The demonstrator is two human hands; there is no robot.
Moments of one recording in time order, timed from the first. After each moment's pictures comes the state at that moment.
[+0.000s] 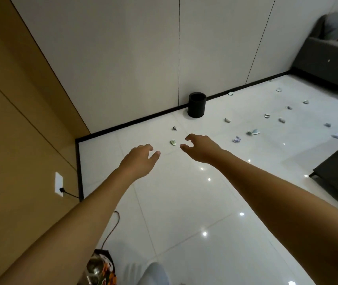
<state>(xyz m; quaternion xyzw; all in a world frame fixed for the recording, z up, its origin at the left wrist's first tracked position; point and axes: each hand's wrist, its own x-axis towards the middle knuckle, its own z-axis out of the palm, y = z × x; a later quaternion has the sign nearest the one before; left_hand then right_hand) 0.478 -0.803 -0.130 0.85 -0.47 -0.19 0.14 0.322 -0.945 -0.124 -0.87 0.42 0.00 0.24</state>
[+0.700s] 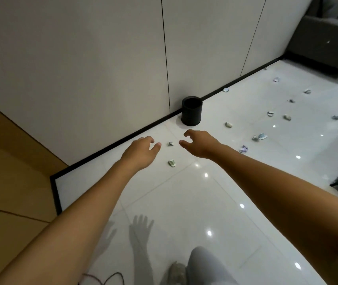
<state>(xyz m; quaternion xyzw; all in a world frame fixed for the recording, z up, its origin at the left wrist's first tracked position) 0.759 -1.176 -0.155 0.82 -0.51 -0.21 0.12 0.587 -1.283 -0.160 -0.84 0.48 0.02 0.27</state>
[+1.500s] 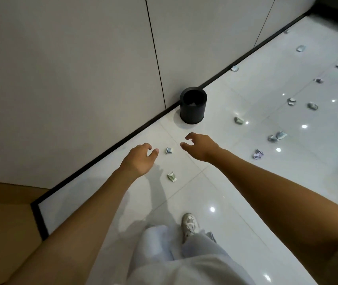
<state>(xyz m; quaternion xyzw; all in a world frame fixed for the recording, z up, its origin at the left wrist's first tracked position) 0.913 -1.559 -0.259 0.82 -0.46 -0.33 0.07 0.732 -1.663 -0.267 -0.76 0.52 0.07 0.38</state>
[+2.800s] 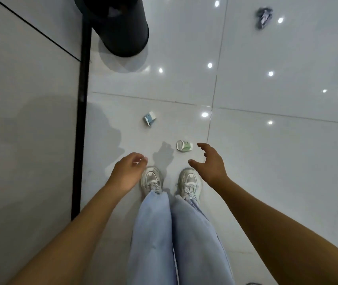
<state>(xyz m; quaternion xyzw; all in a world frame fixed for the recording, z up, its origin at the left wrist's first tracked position) 1.113 -1.797 -0.696 0.64 -0.54 -0.52 -0.15 0.911 -1.689 -0.739 -0.23 0.82 -0.14 0.51</state>
